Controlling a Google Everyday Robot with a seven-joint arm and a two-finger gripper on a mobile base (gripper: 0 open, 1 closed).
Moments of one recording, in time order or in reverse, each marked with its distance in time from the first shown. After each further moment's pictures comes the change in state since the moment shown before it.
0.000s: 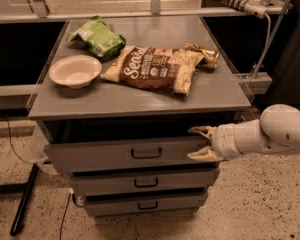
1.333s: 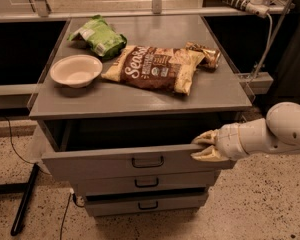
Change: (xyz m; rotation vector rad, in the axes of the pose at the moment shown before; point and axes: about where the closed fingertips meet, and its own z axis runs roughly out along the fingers) arm -0.014 0.001 -0.010 -0.016 -0.016 0.007
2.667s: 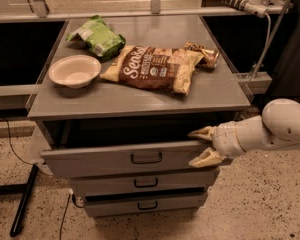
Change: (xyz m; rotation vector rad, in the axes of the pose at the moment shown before) arm -0.001 0.001 0.005 -0.042 -0.017 0.025
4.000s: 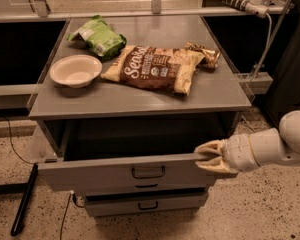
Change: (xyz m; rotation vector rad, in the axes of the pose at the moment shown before) arm 0.000 0.045 -0.017 -0.054 -0.073 -0.025
